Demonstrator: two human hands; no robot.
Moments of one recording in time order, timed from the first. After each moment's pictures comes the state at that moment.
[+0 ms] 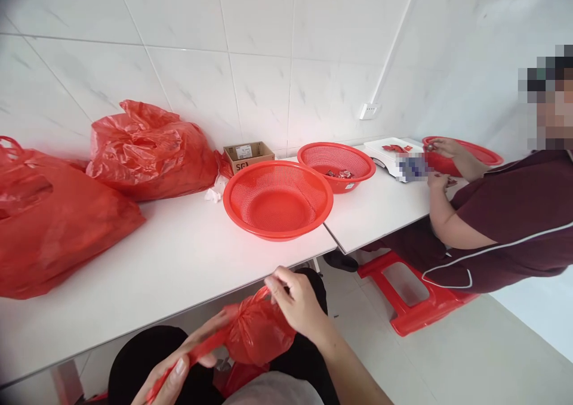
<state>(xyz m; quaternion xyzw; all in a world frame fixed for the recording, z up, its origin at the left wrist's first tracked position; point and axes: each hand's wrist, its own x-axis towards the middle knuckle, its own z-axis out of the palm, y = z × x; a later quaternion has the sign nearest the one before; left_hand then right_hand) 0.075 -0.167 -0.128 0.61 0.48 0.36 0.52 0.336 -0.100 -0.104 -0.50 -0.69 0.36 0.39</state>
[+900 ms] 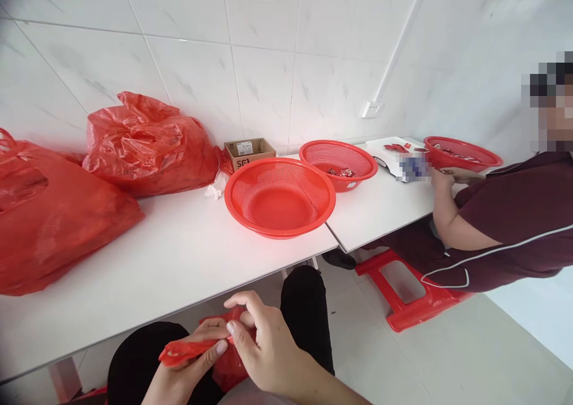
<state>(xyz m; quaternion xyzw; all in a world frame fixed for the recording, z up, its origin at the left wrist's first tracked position) 0.093 -0.147 -0.134 0.59 0.48 0.38 0.53 0.285 -0.138 -0.087 -0.43 -0.68 0.48 0.35</state>
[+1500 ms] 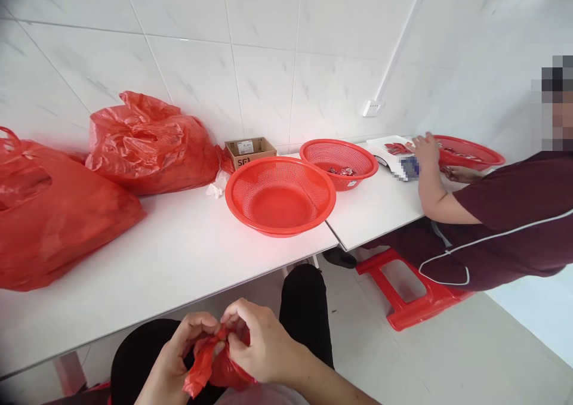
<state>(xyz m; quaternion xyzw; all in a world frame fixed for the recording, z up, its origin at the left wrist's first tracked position) 0.102 -0.163 -0.119 0.59 0.53 0.42 0.45 0.275 -0.135 -0.112 -0.40 -0.70 0.49 0.34</state>
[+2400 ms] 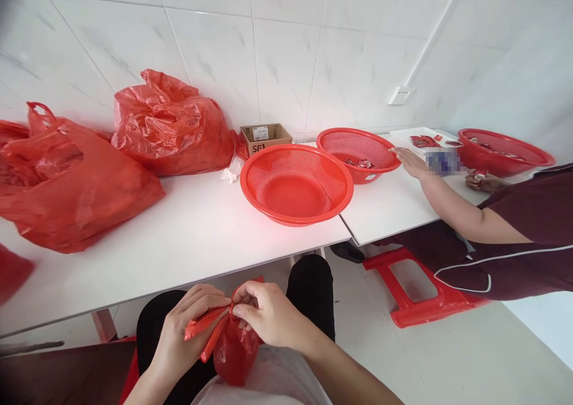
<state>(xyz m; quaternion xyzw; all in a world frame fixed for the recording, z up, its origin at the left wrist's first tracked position) 0.081 -0.140 -0.113 0.79 0.43 0.42 0.15 0.274 -0.120 -0.104 -0.42 -0.61 0.62 0.25</state>
